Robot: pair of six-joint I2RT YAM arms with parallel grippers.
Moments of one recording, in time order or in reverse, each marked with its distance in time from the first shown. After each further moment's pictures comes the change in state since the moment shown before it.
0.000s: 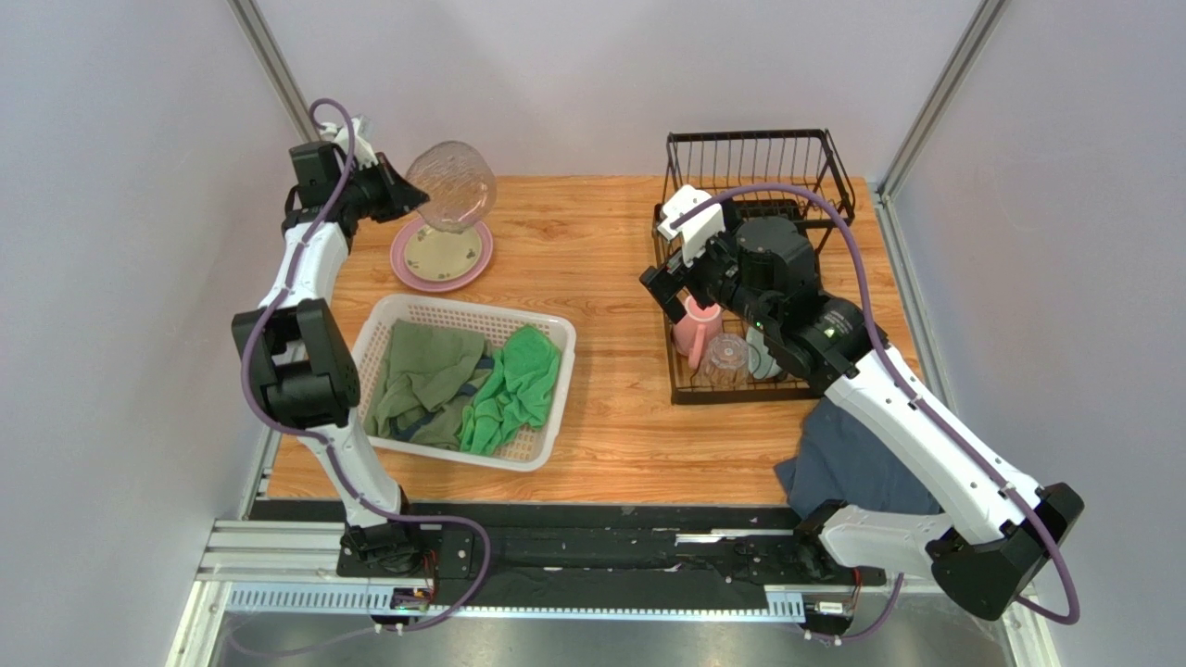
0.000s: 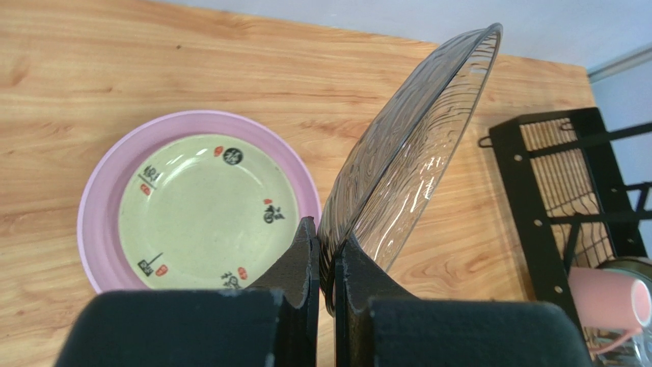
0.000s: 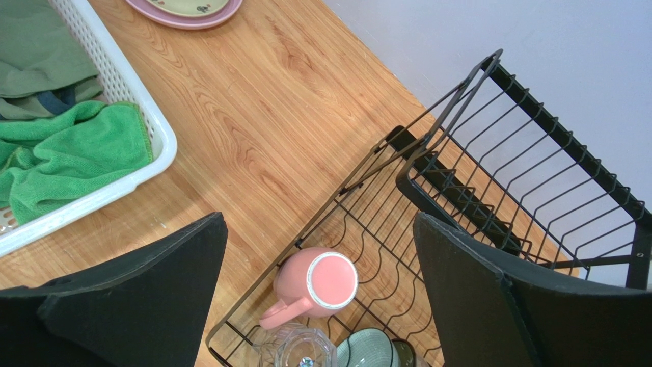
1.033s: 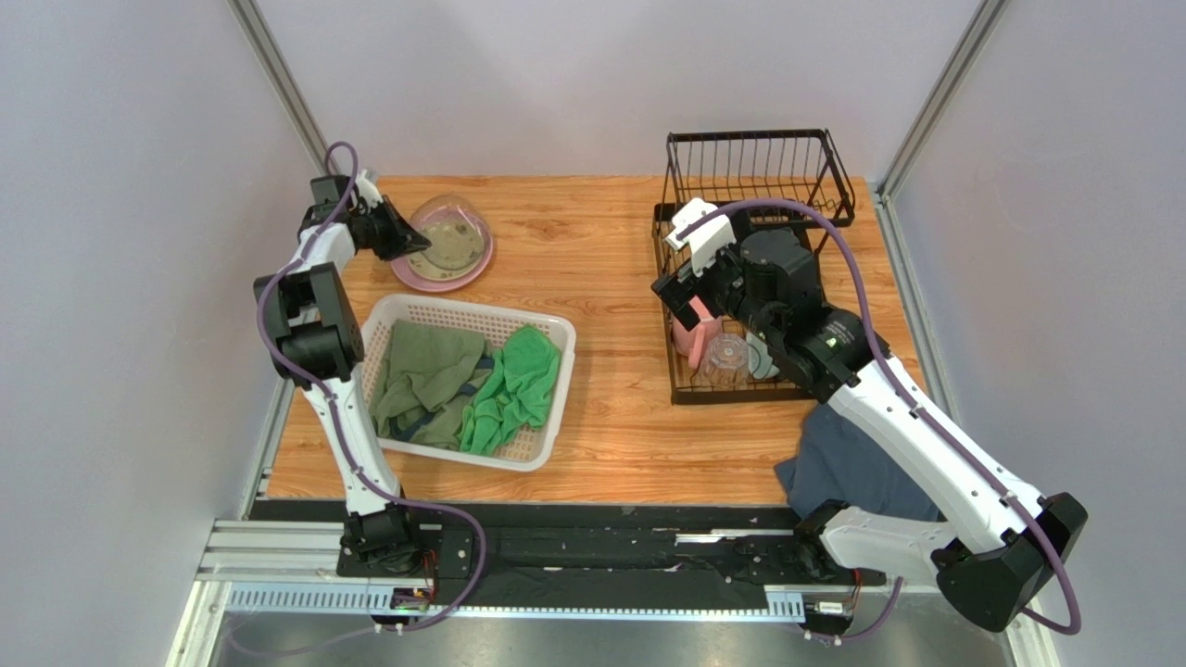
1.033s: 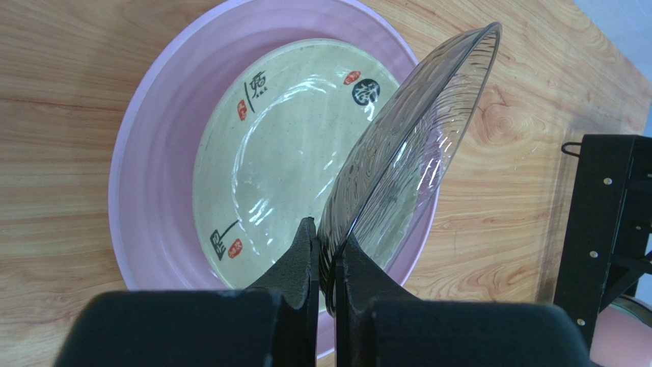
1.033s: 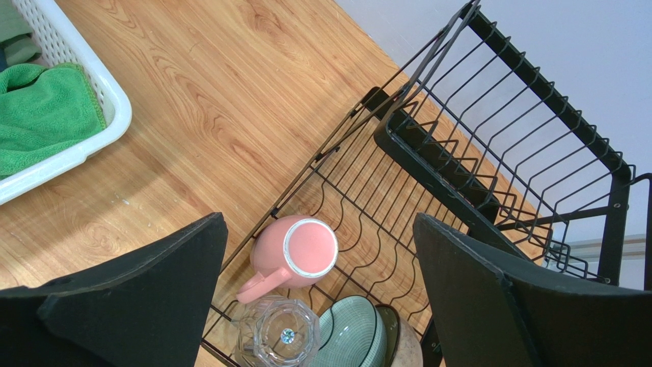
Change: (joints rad) left arm 0.060 0.362 0.172 -0.164 -0.031 -0.089; right arm -0.026 -0.042 -0.089 0.005 0.073 -0.026
